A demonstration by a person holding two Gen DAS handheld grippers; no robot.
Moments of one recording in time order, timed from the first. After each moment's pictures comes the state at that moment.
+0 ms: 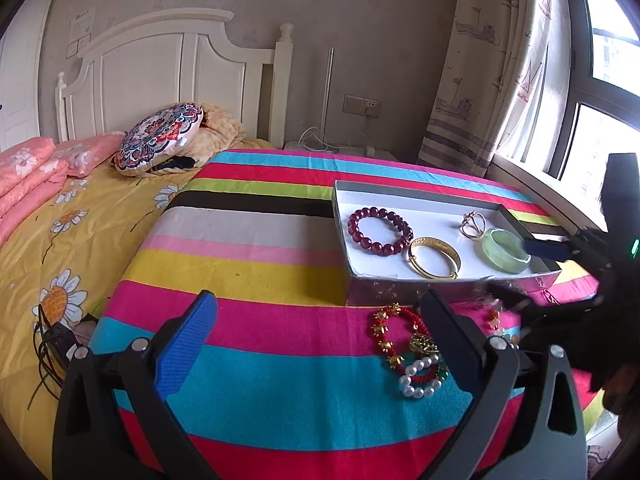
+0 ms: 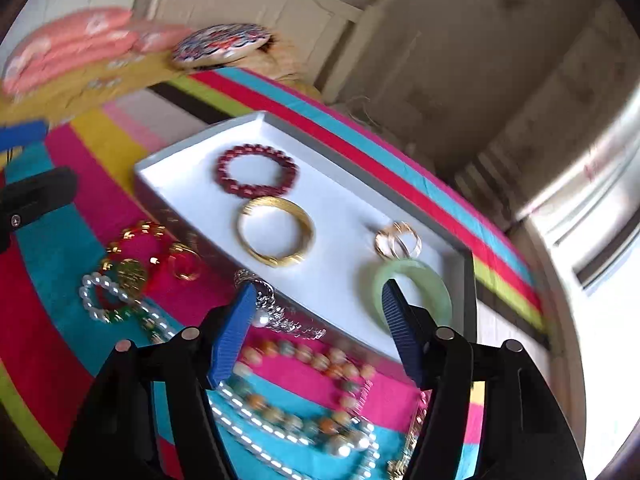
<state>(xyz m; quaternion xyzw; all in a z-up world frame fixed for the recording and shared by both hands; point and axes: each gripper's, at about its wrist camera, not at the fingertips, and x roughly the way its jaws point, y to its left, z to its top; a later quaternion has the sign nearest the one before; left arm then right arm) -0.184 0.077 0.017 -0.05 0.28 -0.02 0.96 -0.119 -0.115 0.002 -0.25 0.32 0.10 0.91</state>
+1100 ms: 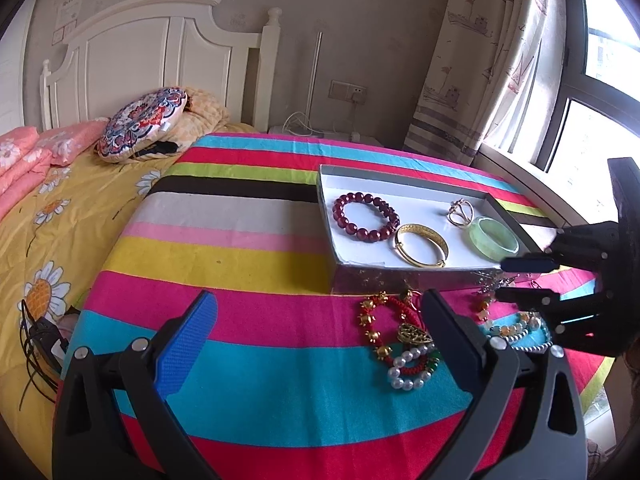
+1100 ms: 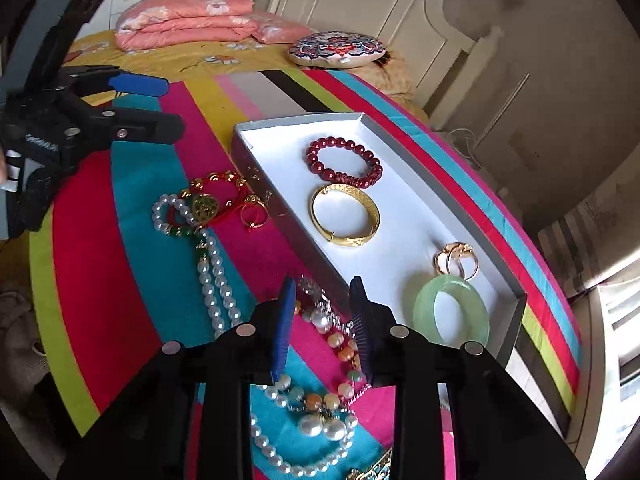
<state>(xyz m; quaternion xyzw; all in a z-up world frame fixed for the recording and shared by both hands) -0.176 0.076 0.010 -0.06 0.31 -0.06 0.95 -0.137 -0.129 -0.002 -0.32 0.31 0.31 0.84</state>
